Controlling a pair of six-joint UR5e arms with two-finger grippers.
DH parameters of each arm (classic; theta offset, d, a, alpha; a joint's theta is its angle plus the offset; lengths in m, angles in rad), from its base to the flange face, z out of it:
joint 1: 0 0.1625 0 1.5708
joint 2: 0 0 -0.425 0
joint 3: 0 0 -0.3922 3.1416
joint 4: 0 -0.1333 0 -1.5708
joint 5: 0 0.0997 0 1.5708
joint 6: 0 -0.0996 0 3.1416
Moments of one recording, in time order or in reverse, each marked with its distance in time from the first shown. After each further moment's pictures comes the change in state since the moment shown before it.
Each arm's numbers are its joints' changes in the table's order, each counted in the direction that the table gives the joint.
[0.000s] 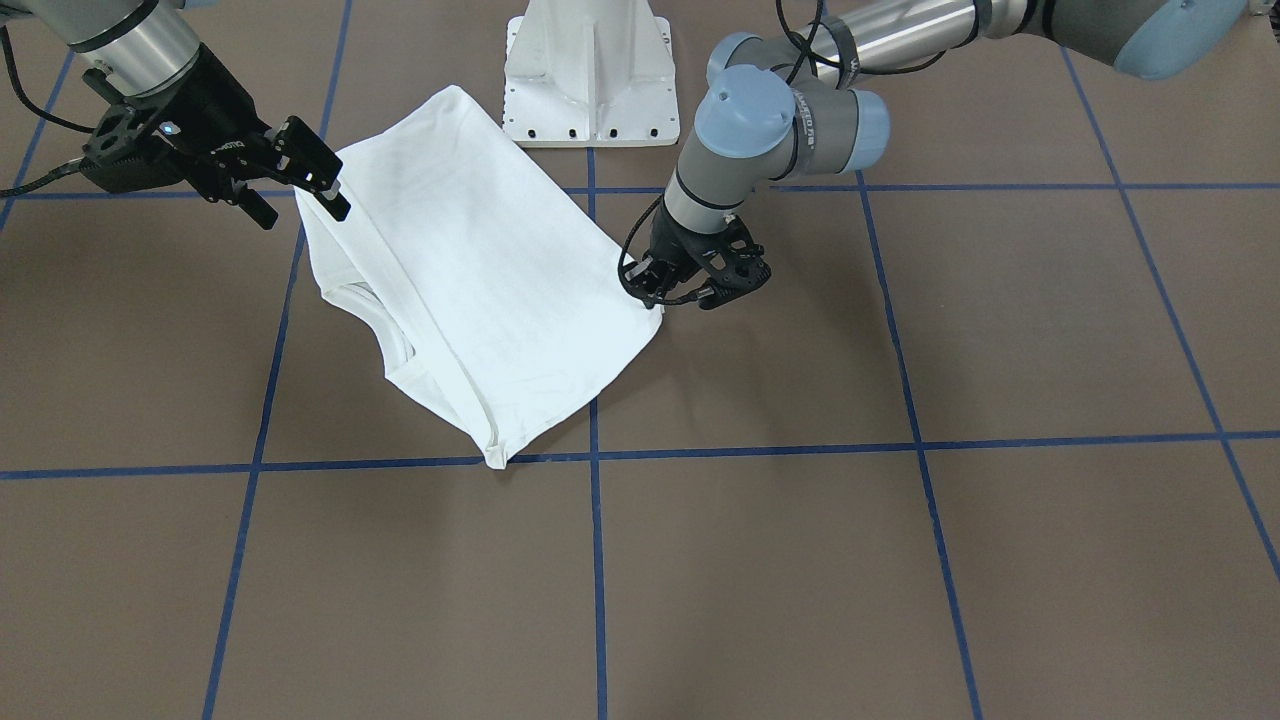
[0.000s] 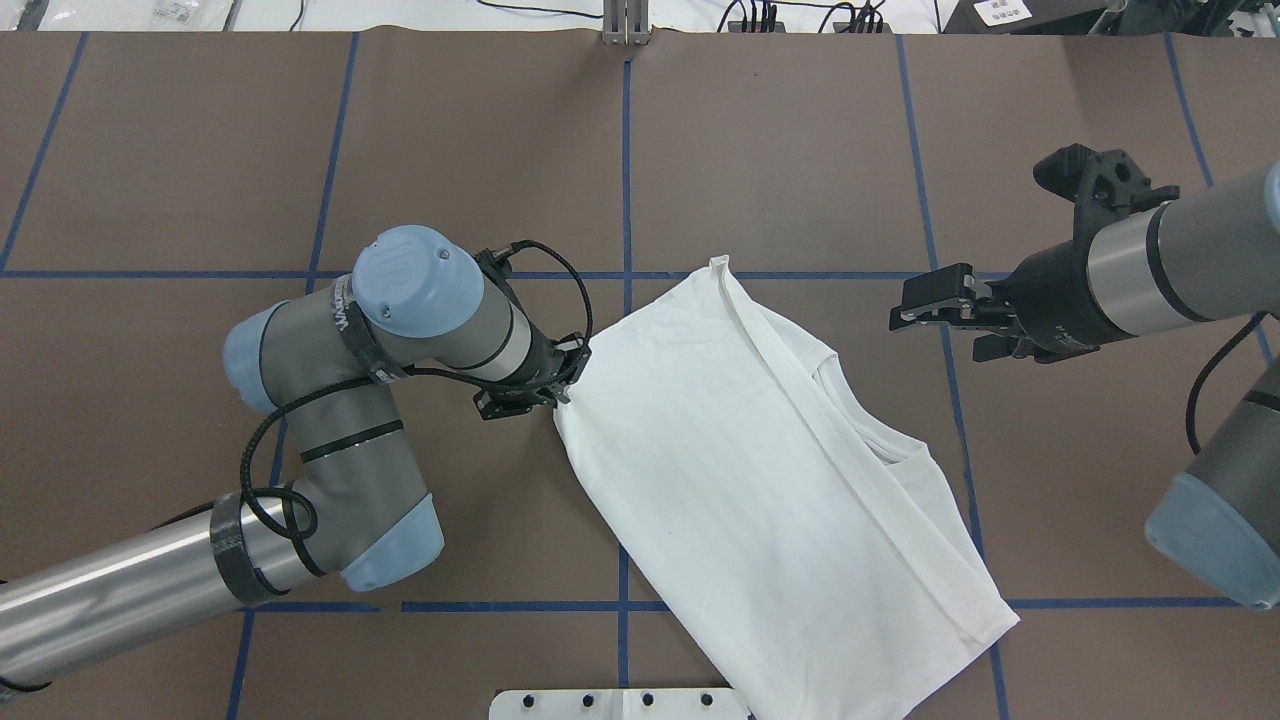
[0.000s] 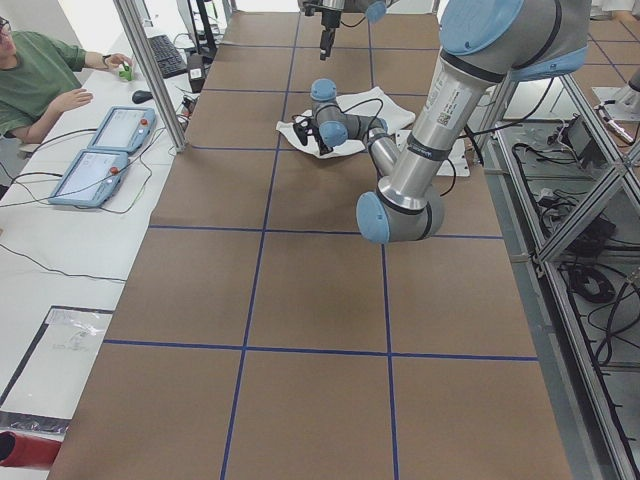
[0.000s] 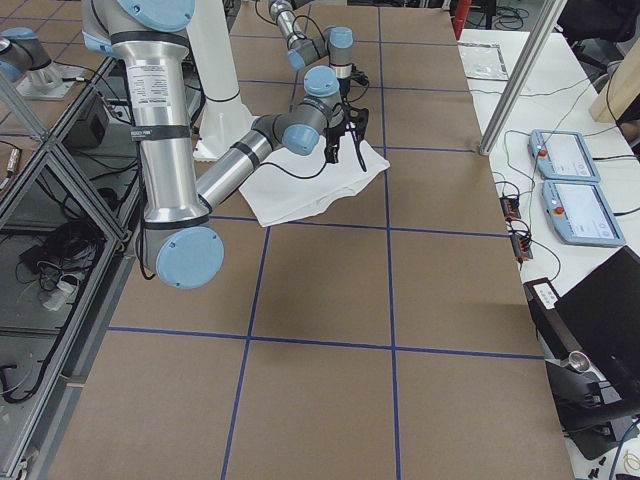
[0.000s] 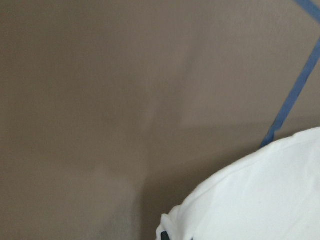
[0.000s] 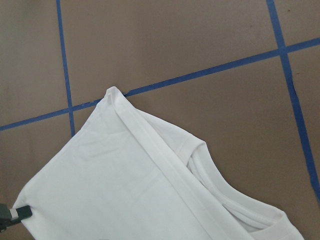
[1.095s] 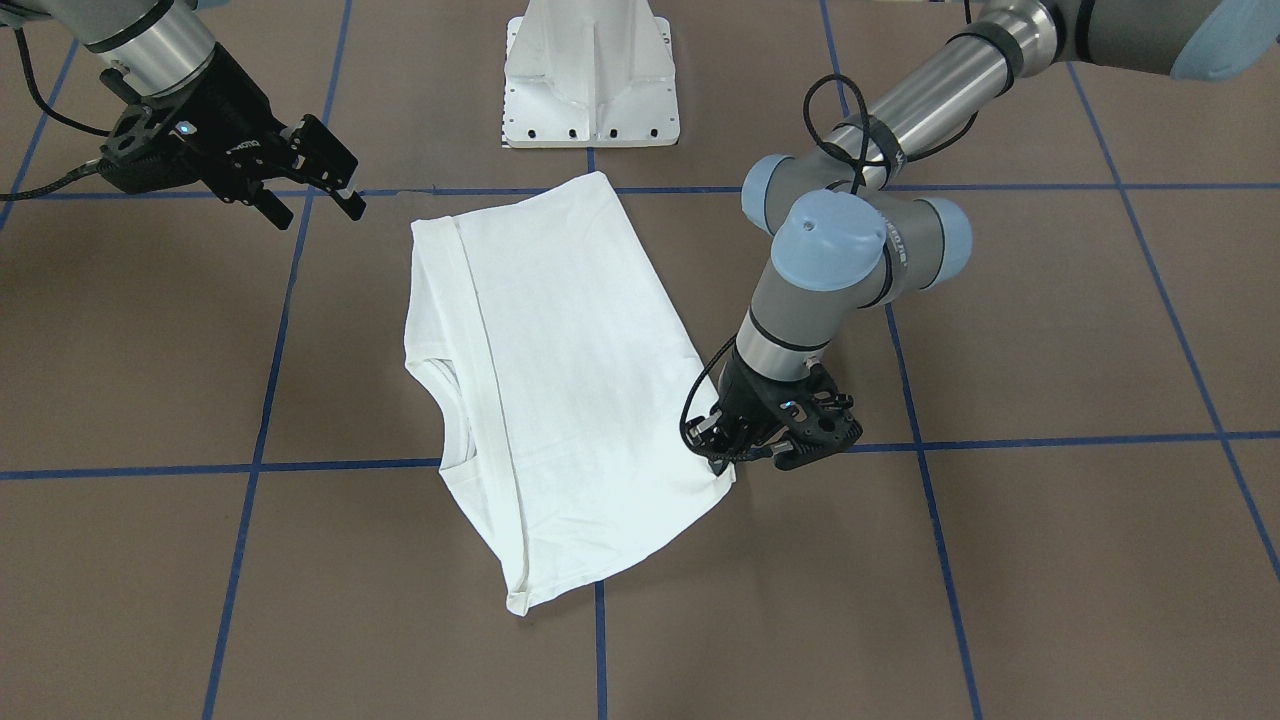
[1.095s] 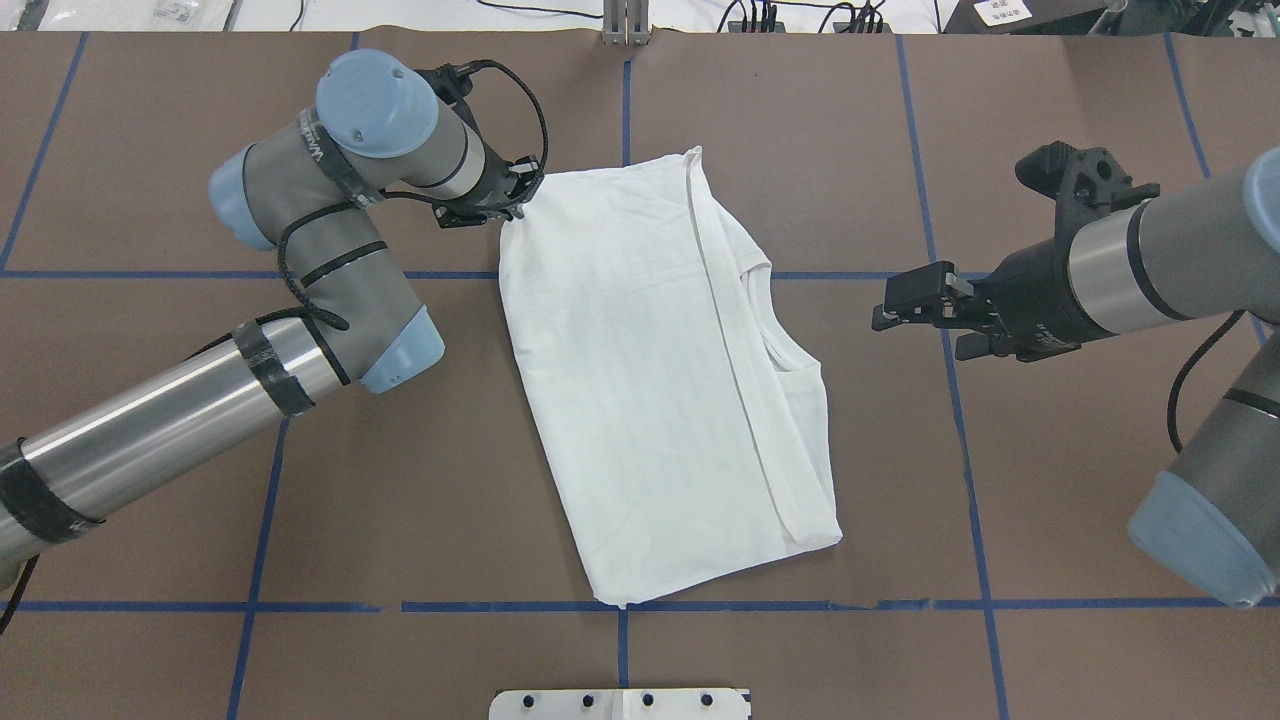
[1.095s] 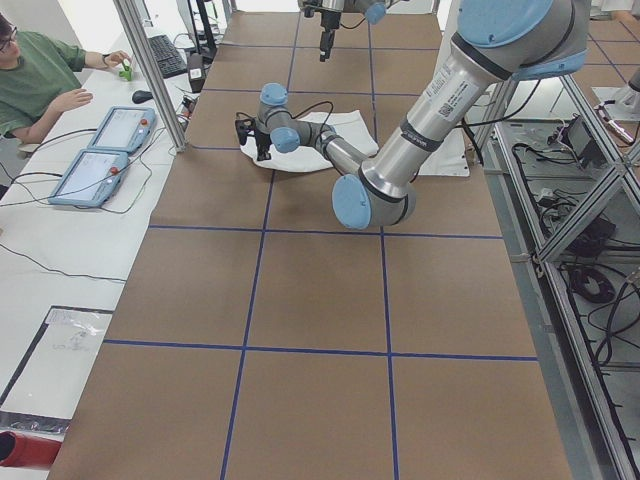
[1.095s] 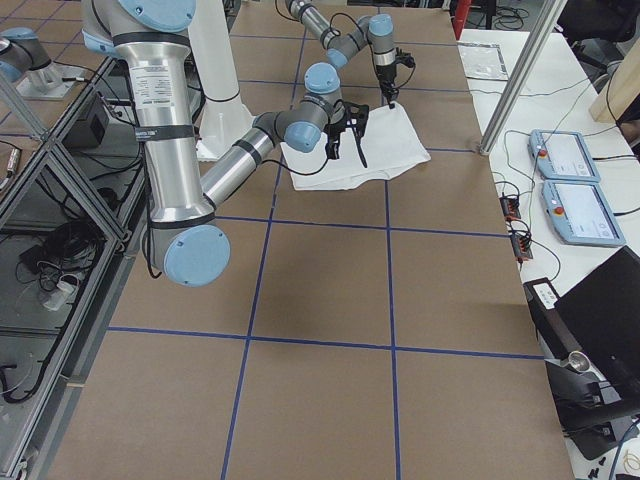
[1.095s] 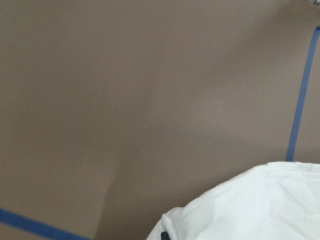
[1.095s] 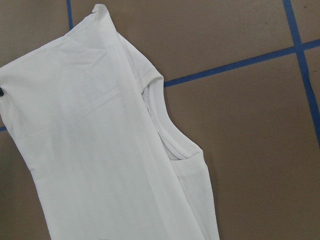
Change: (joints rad) left arm -0.197 -0.170 0.392 0.255 0.110 -0.252; right arm -0.013 0.028 -0.008 -0.001 -0.003 -0.012
